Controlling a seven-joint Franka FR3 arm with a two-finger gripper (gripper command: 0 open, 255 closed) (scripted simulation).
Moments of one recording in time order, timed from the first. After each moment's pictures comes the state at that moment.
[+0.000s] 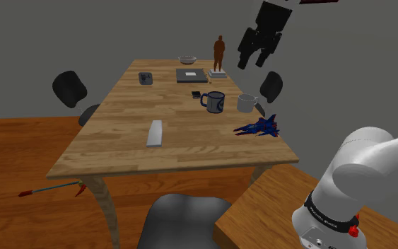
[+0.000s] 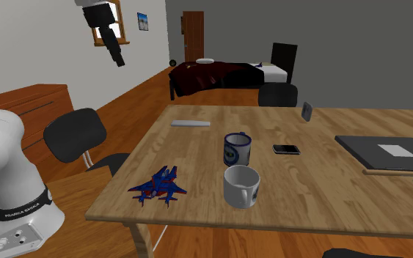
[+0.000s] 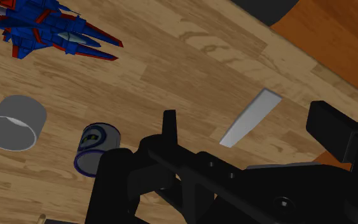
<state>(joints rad) 0.00 -0.81 0.05 -2.28 0.09 1.71 0.11</state>
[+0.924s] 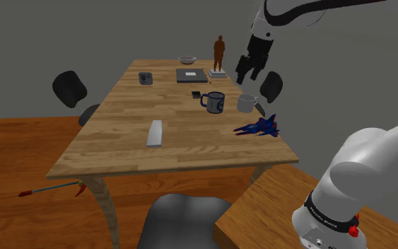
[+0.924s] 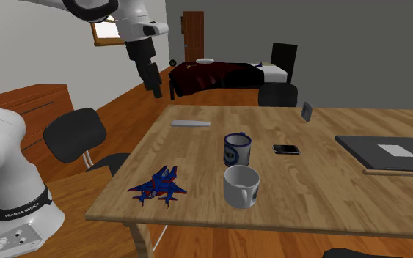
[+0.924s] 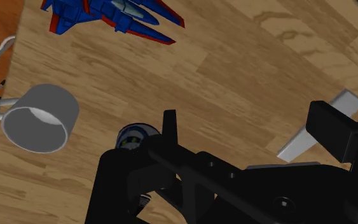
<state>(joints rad) -0.05 -0.58 -0.11 -2.33 -0.01 1.93 -0.11</state>
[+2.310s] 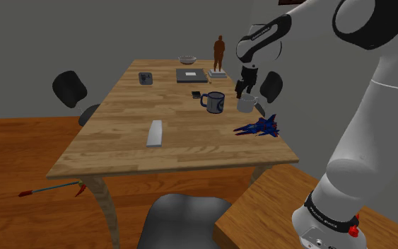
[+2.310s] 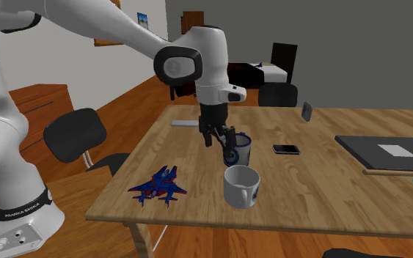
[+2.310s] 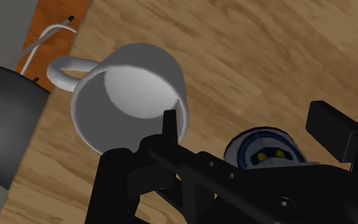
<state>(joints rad) -0.14 0.10 -0.33 -2.03 0.03 2.22 -0.49</state>
